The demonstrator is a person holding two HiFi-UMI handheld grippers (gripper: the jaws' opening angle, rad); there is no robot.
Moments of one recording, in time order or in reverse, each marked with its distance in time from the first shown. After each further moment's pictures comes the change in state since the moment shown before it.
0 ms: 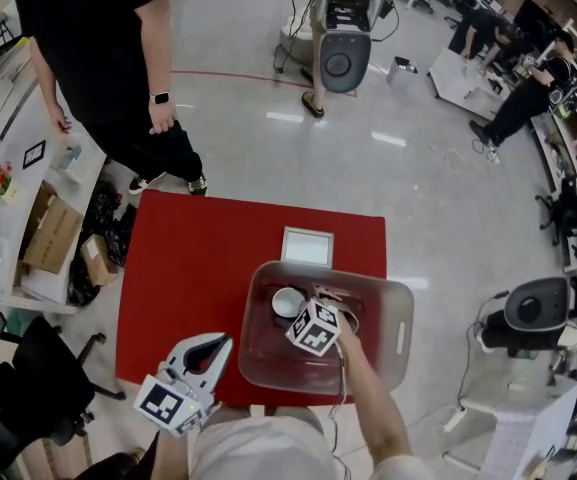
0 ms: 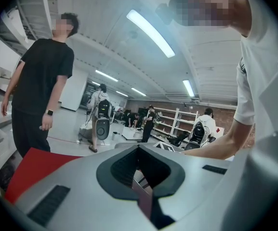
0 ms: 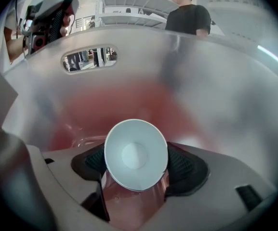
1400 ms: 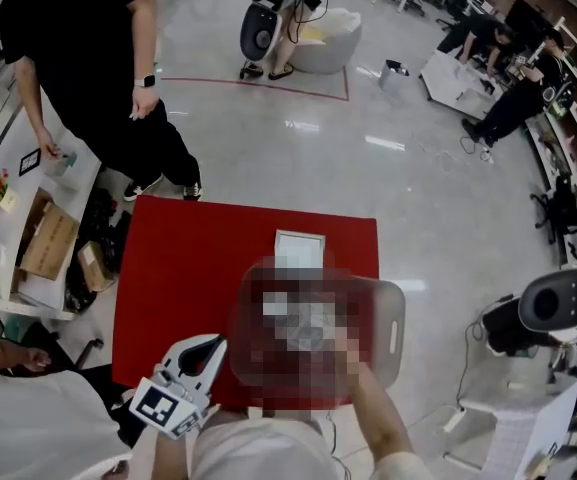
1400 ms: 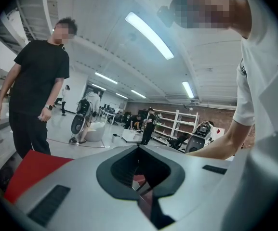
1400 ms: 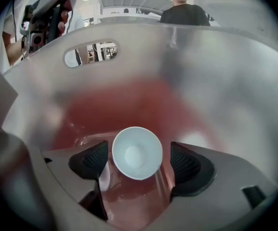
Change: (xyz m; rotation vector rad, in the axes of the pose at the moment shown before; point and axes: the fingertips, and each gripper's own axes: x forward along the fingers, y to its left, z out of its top) left arm 0.002 -0.013 0.012 0.008 -0.025 0.003; right arm 0.003 0.005 -0.011 0.019 -0.004 0.039
